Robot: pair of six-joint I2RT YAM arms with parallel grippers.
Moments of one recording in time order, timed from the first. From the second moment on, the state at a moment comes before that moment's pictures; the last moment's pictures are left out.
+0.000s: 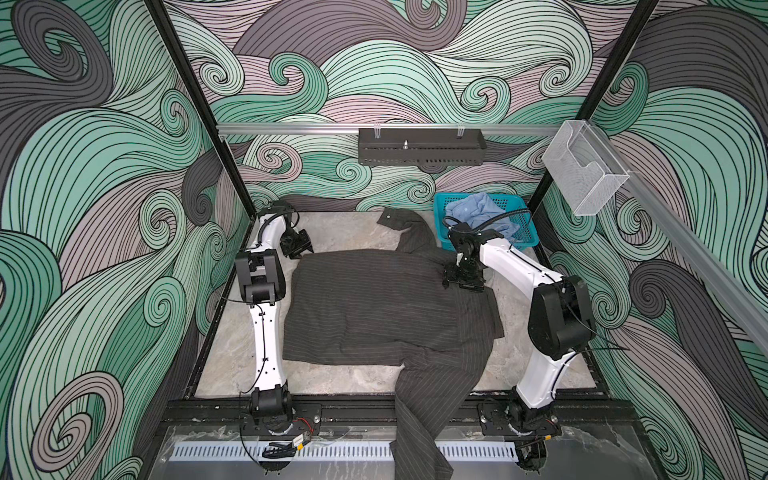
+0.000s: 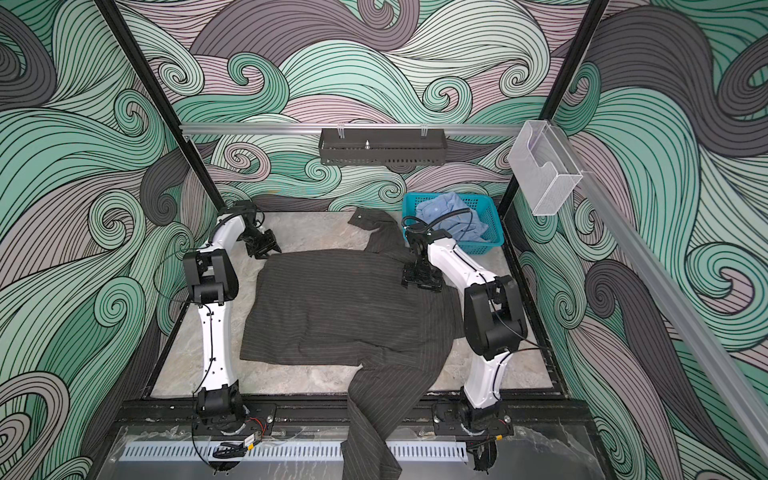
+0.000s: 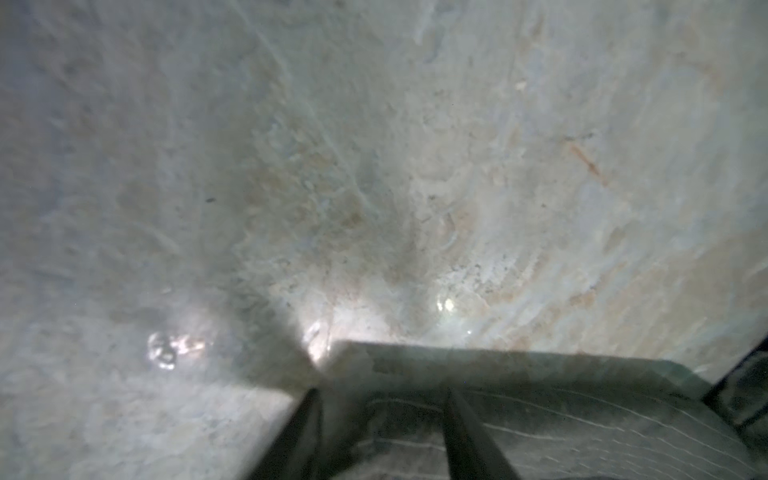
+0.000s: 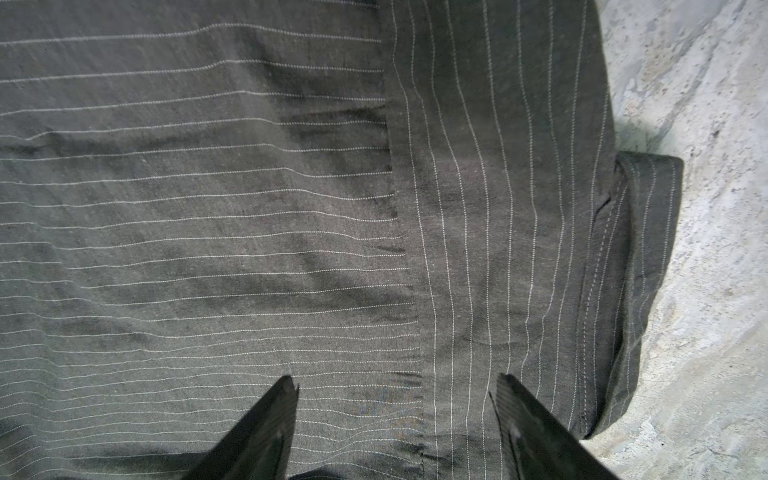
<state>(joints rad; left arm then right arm) 0.12 2.54 2.31 -1.18 0.27 -0.31 0.33 1.84 1.46 -1.10 0.00 0.48</state>
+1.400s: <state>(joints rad) -0.52 1.24 0.96 -1.02 0.09 -0.60 0.33 1.67 1.37 -1.10 -0.01 0.47</state>
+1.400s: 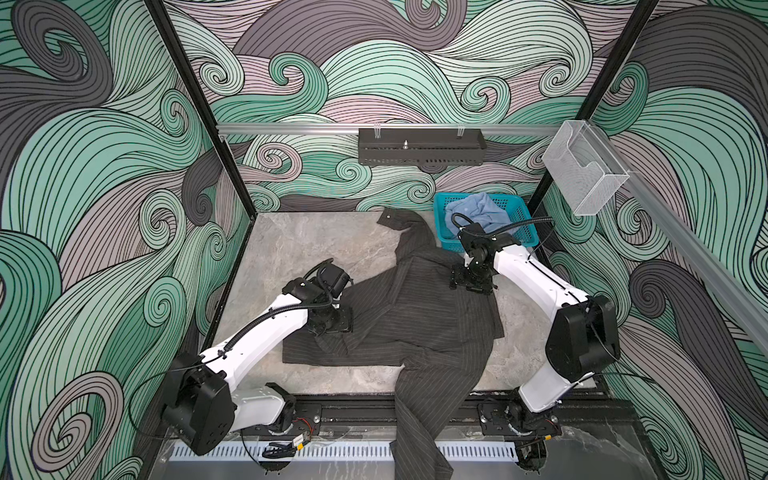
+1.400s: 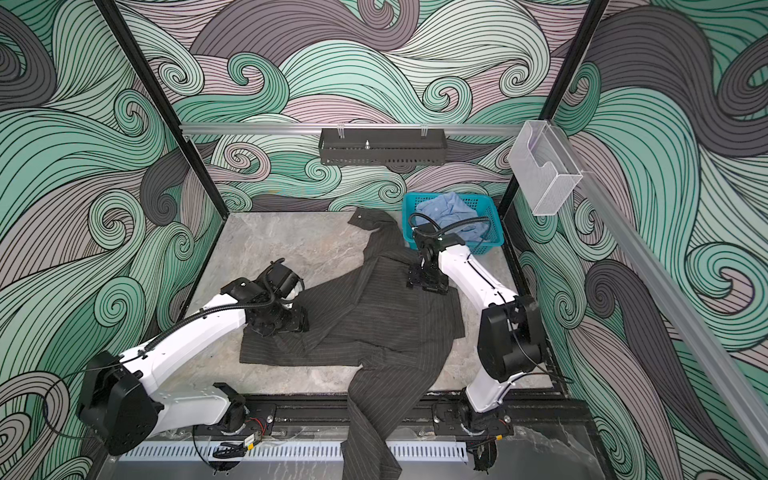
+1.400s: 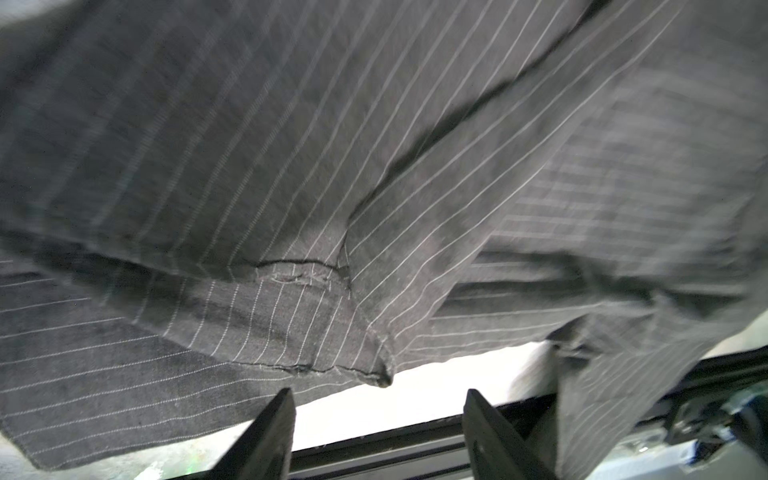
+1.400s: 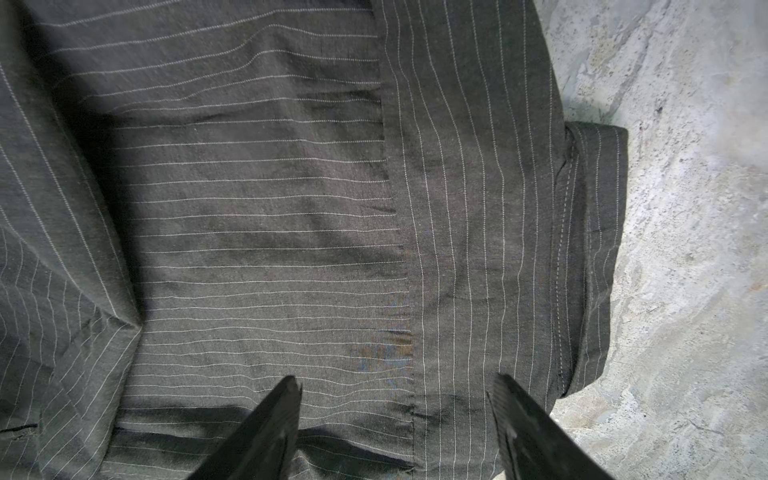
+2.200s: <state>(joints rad) -0.39 1.50 0.79 -0.66 0.27 -0.78 0.33 1.63 1.36 -1.10 -0.01 0.46</state>
